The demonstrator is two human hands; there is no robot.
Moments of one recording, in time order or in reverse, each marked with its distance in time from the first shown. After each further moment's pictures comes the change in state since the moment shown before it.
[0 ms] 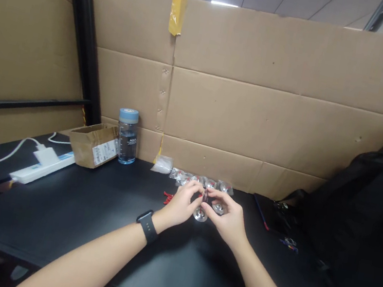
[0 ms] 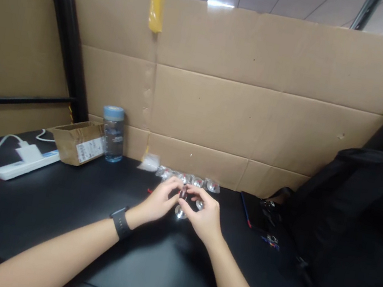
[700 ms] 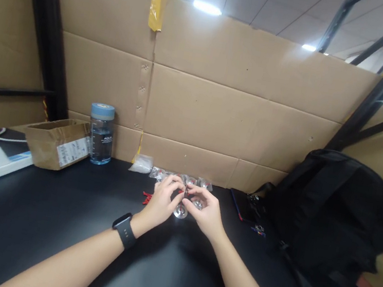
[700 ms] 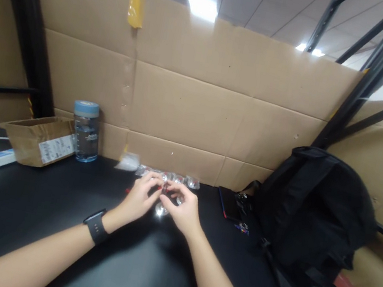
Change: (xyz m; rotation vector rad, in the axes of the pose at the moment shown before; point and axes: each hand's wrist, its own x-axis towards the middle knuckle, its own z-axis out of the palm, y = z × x) left_hand -0.003 0.011 0.002 0.210 0.117 0.023; right_hand 0.000 -0.005 0.001 0.198 -0.039 0.098
